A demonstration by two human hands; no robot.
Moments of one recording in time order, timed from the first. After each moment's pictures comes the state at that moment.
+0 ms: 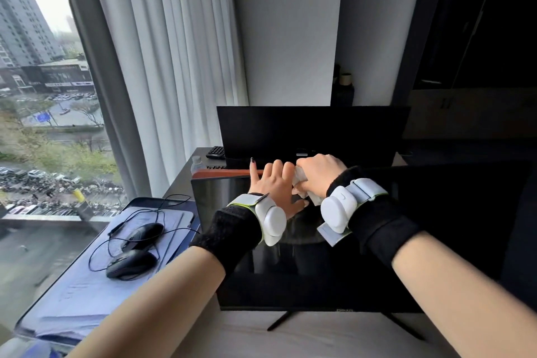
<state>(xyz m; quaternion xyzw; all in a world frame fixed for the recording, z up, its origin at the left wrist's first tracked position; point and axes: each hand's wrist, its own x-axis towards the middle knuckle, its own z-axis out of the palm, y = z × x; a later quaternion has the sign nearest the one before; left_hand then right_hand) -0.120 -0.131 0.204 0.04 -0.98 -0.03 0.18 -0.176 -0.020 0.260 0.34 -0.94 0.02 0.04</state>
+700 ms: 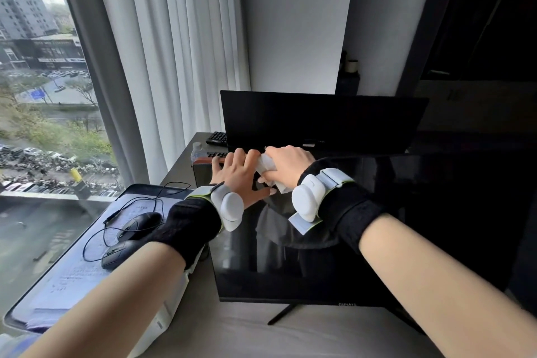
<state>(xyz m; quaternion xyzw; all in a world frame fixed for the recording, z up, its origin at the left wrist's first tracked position) -0.120 -0.230 0.180 0.11 -0.98 -0.03 0.19 -0.185 -0.099 0.239 0.39 -0.92 0.09 0.01</state>
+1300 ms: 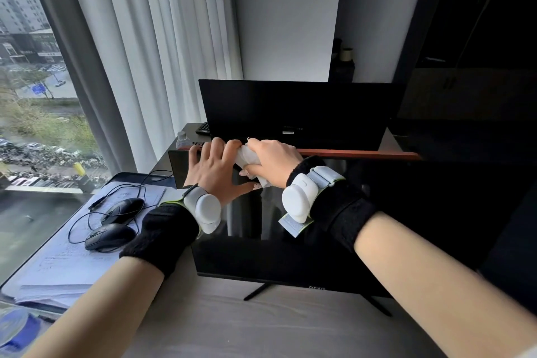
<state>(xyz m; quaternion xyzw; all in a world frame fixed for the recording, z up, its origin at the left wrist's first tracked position) -0.094 -0.175 0.191 0.11 -0.96 0.01 0.25 -0.167 -0.035 0.242 0.45 -0.88 0.14 0.03</state>
